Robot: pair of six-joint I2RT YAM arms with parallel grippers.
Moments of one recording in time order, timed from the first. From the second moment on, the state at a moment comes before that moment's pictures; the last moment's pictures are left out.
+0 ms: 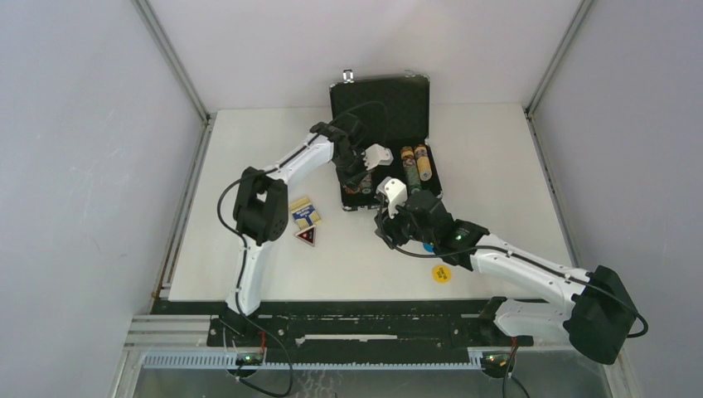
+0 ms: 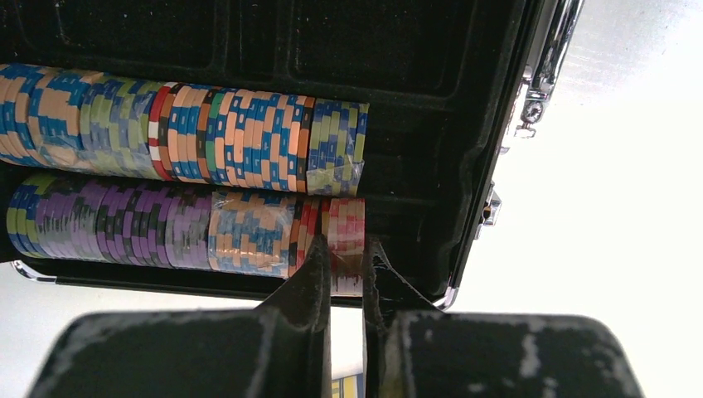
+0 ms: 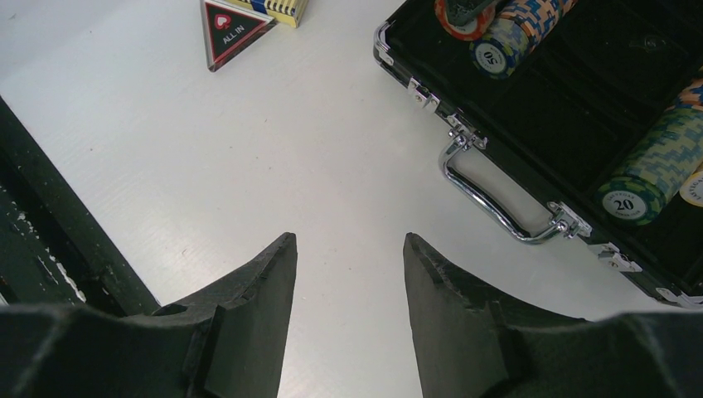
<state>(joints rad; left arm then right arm) -0.53 2.26 1.98 -0.97 0.34 0.74 0.83 1.14 0.74 -0.17 -0.02 -0.01</state>
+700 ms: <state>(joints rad) -0.54 2.20 1.89 -0.91 0.31 0.74 0.83 1.16 0.74 -0.16 -0.03 -0.01</state>
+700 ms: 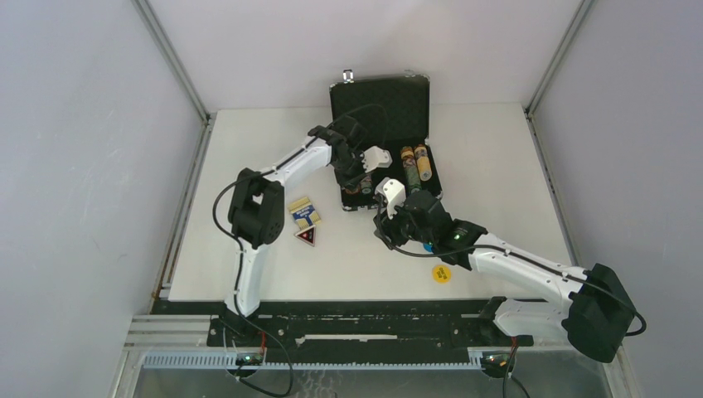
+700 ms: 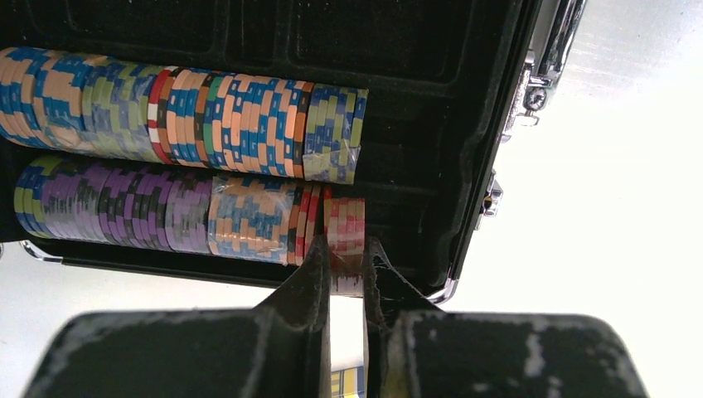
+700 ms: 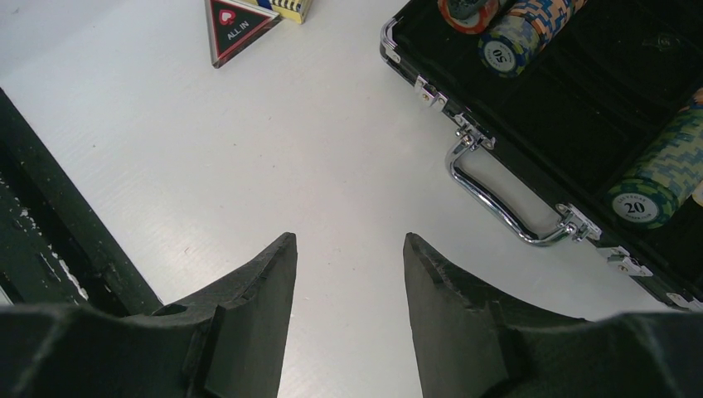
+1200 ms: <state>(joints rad) -0.55 2.18 1.86 -0.92 0.31 0.76 0.82 1.18 0.74 -0.15 -0.04 -0.01</state>
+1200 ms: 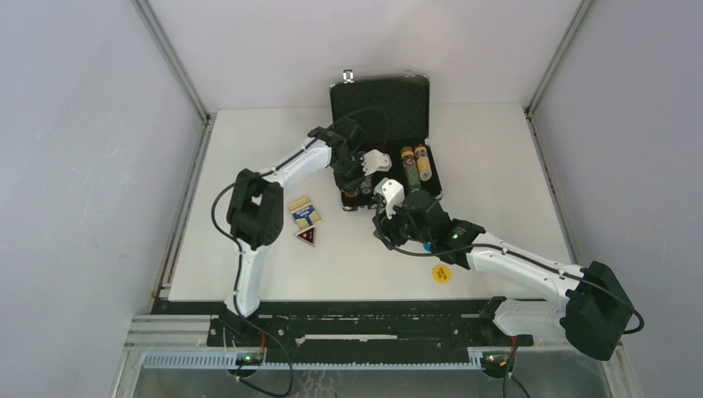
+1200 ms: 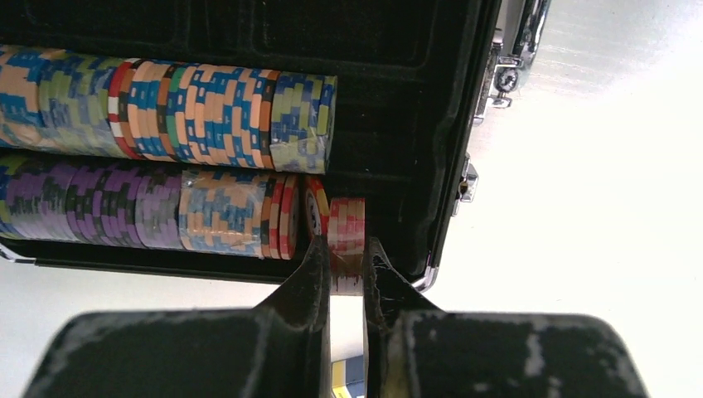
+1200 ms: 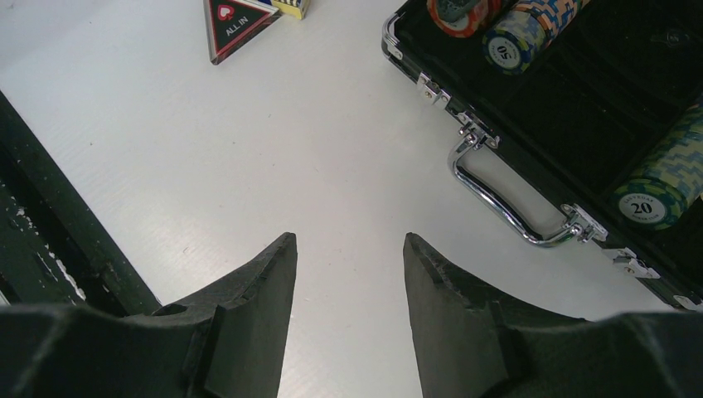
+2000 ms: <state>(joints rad) -0.56 2.13 1.86 -0.95 0.32 0.77 0.82 1.18 0.74 -0.15 -0.04 0.00</state>
